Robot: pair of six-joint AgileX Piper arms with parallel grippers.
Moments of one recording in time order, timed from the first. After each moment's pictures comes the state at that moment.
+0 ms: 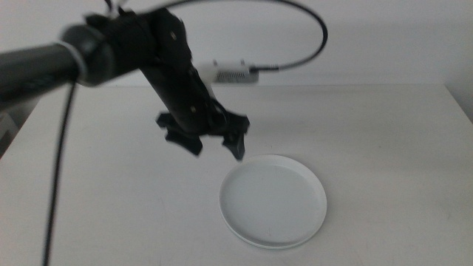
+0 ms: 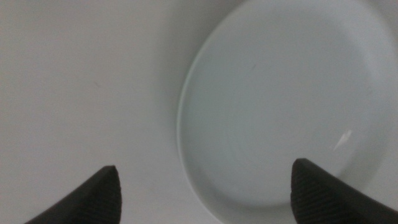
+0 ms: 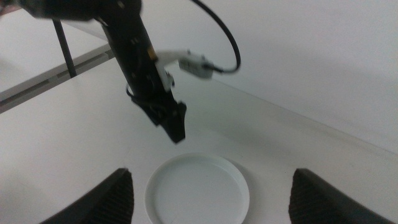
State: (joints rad) left arm -0.45 1.91 -1.59 -0.29 1.06 0.03; right arm 0.39 0.54 -0.94 0.30 0.80 -0.27
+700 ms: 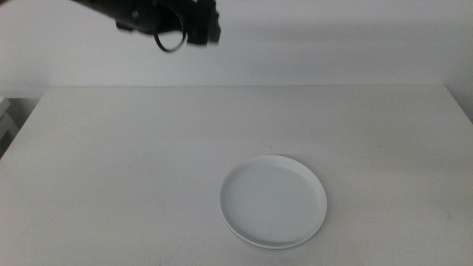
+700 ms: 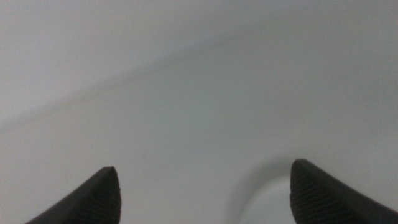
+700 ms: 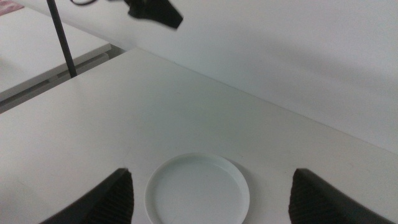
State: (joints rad) left arm -0.45 1.55 -1.60 -0.05 0.76 0.03; right arm 0.39 0.54 -0.94 0.30 0.80 -0.27
